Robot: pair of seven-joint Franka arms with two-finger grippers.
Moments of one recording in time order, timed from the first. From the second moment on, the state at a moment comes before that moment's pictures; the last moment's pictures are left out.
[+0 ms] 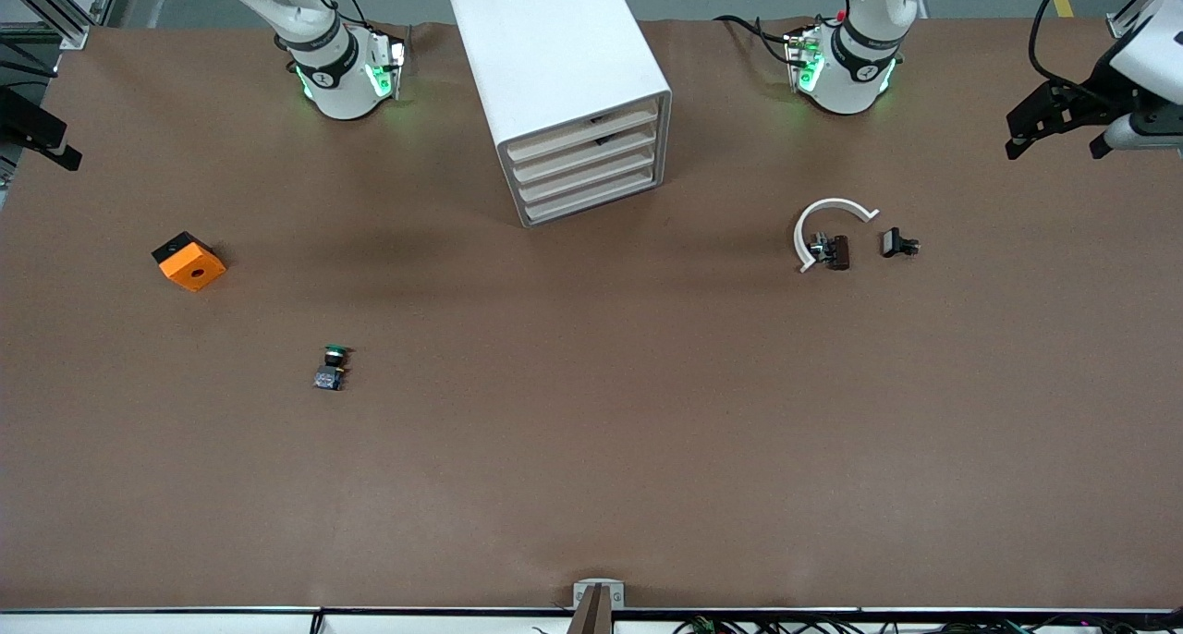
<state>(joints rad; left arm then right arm) 0.03 -0.27 -0.05 -1.86 0.02 1.62 0.01 -0.06 -0.10 -0.06 -1.54 0.02 1.44 -0.08</state>
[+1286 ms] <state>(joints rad) 0.04 -0.10 -0.05 -1.62 0.01 1.47 0.01 -0.06 -0.10 -0.06 -1.54 0.02 1.44 -0.08</state>
